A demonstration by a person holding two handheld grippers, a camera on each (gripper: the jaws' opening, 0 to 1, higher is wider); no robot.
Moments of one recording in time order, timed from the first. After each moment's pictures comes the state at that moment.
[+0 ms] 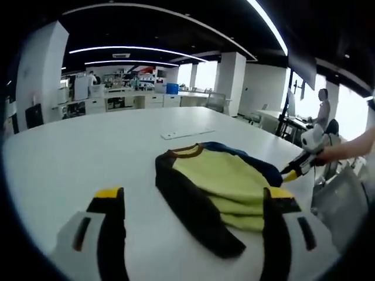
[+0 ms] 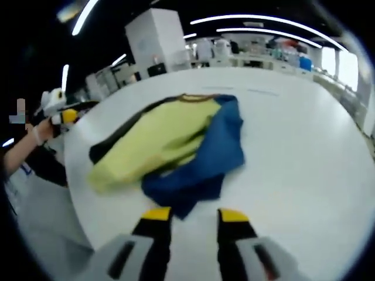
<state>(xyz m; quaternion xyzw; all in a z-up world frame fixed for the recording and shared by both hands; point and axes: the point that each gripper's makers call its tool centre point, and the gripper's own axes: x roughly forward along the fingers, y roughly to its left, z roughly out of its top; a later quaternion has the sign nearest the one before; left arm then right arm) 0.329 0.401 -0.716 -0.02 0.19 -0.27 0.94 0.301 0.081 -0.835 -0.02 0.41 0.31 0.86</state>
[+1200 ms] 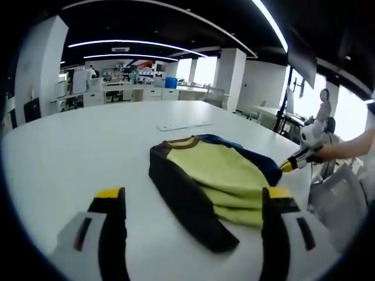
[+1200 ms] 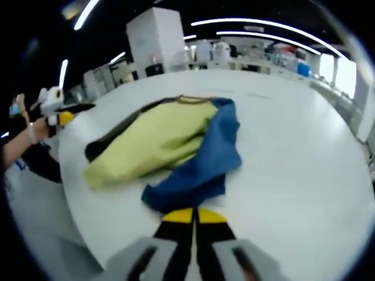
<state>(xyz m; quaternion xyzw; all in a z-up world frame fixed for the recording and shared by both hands) 0.320 0.393 -0.732 -0.02 0.21 -0.27 0.94 0.313 0.052 -0.821 -0.05 0.39 0.29 0.87</state>
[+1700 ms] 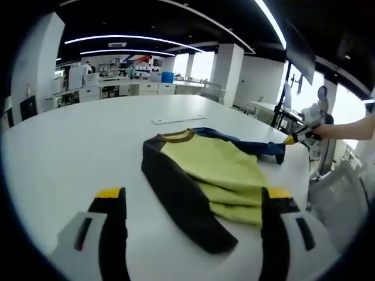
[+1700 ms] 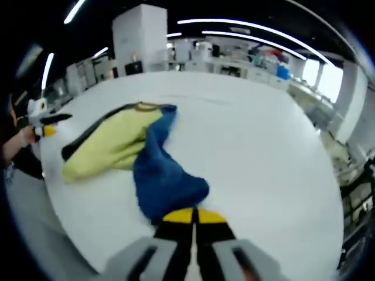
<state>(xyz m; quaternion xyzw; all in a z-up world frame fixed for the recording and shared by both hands) 0.319 0.382 -0.747 -0.02 0.23 -0.29 0.93 0.345 -0.071 -0.785 -0.10 0.40 0.21 0.89</state>
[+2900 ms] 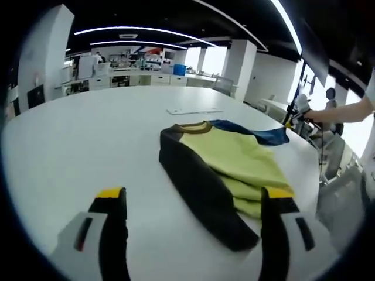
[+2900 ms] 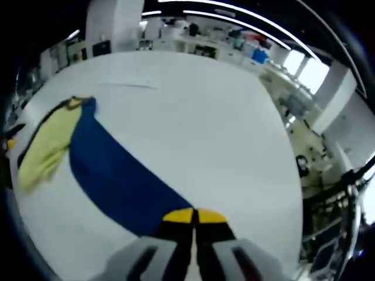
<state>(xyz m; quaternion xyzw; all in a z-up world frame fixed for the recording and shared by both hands) 0.342 0.406 -0.771 -0.03 0.26 -0.25 0.93 0.465 -0.197 -0.798 -0.16 0.46 0.10 0.87</state>
